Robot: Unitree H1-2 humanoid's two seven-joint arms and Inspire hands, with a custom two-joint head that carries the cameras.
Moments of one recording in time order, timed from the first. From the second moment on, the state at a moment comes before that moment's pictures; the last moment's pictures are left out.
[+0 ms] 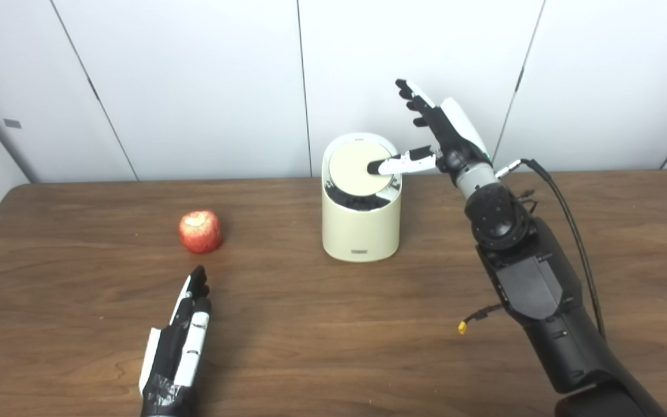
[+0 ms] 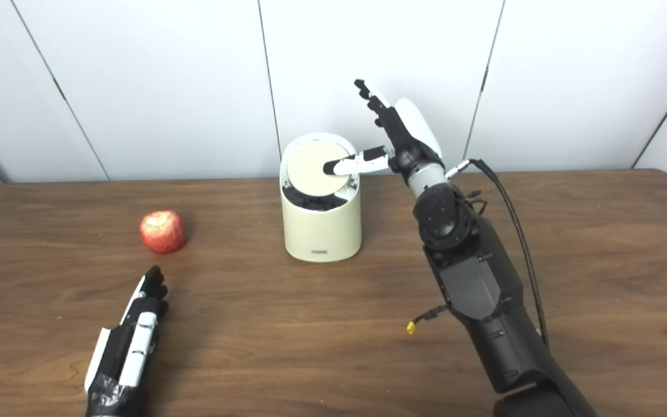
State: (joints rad) left arm 0.22 0.04 0.06 -0.26 -0.04 -0.02 -0.01; right arm -0.73 -0.16 0.19 0.25 -0.45 0.22 0.04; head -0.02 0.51
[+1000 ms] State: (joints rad) left arm 0.22 0.03 0.05 -0.25 -0.04 -0.03 0.01; right arm -0.71 -0.16 0.23 0.30 -0.48 0.11 -0.02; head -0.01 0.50
